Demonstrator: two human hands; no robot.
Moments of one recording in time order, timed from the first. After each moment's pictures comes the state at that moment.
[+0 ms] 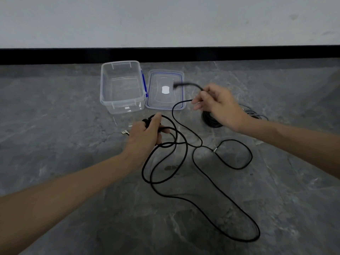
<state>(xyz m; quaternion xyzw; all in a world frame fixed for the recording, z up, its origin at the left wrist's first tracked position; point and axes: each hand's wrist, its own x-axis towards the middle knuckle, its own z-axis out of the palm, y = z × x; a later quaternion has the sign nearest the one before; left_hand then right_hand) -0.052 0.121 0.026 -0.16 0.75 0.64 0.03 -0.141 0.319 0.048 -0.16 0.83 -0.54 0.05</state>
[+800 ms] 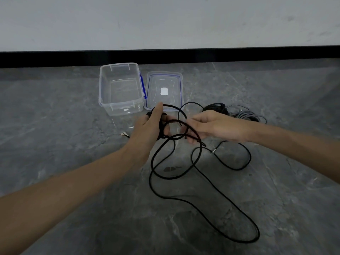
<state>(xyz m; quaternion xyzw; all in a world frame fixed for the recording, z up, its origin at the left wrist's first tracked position) -0.052 0.136 0.057 -0.16 0.67 0.72 0.07 -0.107 0.321 0.066 -0.24 0.77 -0.46 0.37</state>
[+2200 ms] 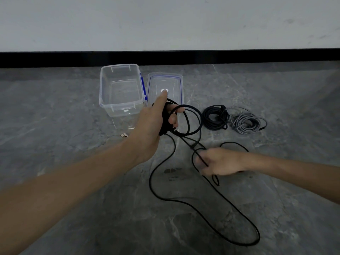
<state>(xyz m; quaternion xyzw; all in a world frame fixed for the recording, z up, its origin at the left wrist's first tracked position) -0.059 0.144 0.083 -0.12 0.59 0.79 0.08 -0.083 0.344 -0.003 -0.19 0.88 -0.13 0.41</state>
